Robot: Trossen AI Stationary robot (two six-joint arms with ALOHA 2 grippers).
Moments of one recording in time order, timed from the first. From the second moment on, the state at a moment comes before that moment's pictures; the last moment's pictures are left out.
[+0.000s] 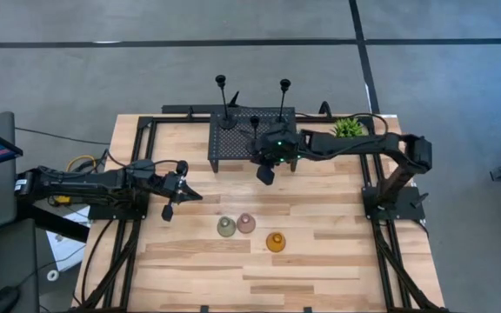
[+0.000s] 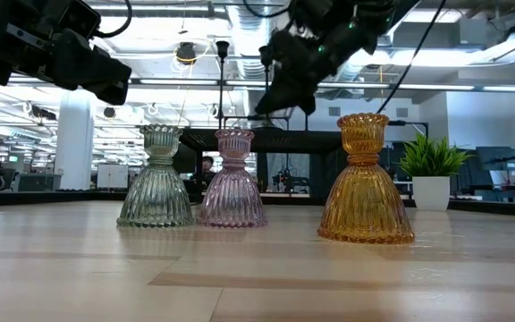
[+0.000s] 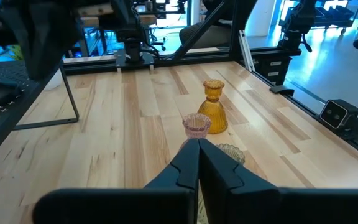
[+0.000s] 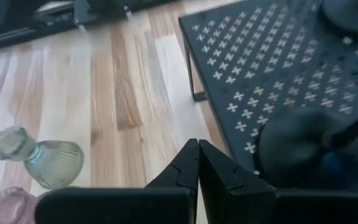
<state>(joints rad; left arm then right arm) 0.07 0.37 0.16 0.20 0.31 0.12 -0.23 1.67 1.19 -0.18 -0.09 0.09</state>
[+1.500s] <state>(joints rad) 0.07 0.37 0.16 0.20 0.31 0.12 -0.37 1.66 1.19 -0.01 -0.05 0.02</state>
